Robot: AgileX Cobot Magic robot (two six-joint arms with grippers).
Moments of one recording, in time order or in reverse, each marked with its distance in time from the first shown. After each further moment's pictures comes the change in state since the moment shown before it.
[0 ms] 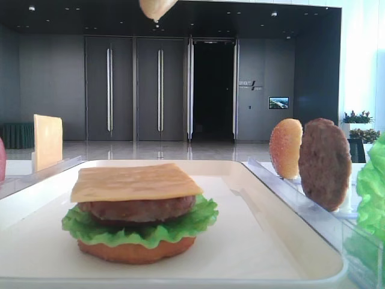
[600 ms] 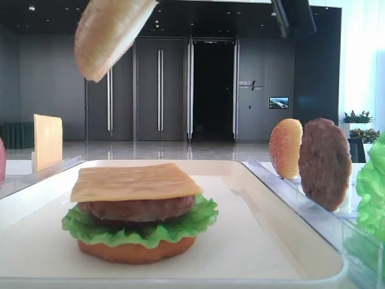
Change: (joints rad) left arm 0.000 0.000 0.000 0.000 0.000 0.000; right arm 0.085 0.212 0.000 0.202 -0.001 -0.291
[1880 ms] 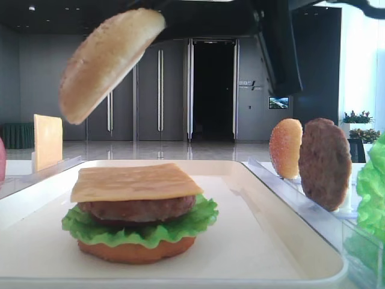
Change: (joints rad) left arm 0.000 0.000 0.000 0.000 0.000 0.000; right arm -0.024 0.118 0.091 0.232 0.106 -0.295
